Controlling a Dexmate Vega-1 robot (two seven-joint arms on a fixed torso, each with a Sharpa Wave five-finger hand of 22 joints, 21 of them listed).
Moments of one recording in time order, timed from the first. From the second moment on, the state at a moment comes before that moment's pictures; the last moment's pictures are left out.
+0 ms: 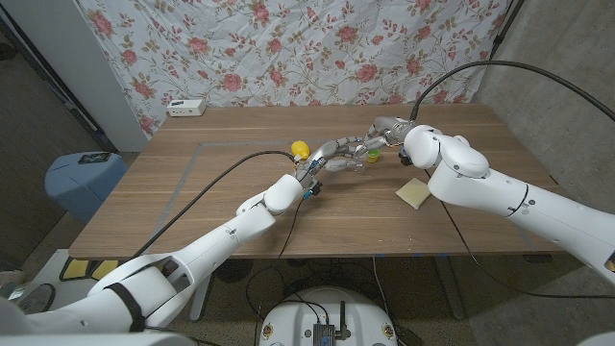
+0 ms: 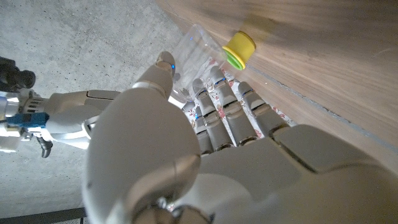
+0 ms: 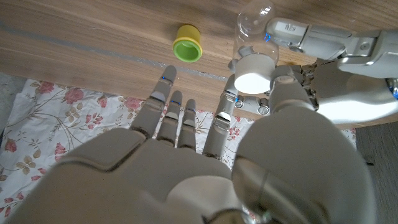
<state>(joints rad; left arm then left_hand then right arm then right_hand) 0.64 0.35 0.76 -1.20 0.04 -0.42 0.10 1.08 0.00 0.47 -0.16 0.17 0.33 -0.07 0.19 0.17 0.82 -0.13 0.19 0.19 0.82 -0.10 0.17 0.16 0.41 -0.02 0.18 0.16 -0.53 -0.89 -0.87 -2.20 -0.45 -0.92 0.31 0.71 -0.05 0.38 -0.14 0.19 0.91 -0.10 0.34 0.23 0.32 0.08 0.22 0.20 0.33 0.08 0.23 0.21 0.60 0.09 0.21 0.18</state>
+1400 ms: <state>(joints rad) 0.63 0.35 0.76 -1.20 0.03 -0.42 0.11 1.07 0.00 0.47 -0.16 0.17 0.33 -0.08 0.19 0.17 0.82 -0.13 0.19 0.19 0.82 -0.10 0.17 0.16 0.41 -0.02 0.18 0.16 -0.53 -0.83 -0.90 -2.16 -0.51 -0.94 0.25 0.67 -0.03 0.35 -0.13 0.18 1.10 -0.01 0.40 0.21 0.47 0.07 0.24 0.20 0.43 0.04 0.26 0.21 0.69 0.05 0.23 0.18</state>
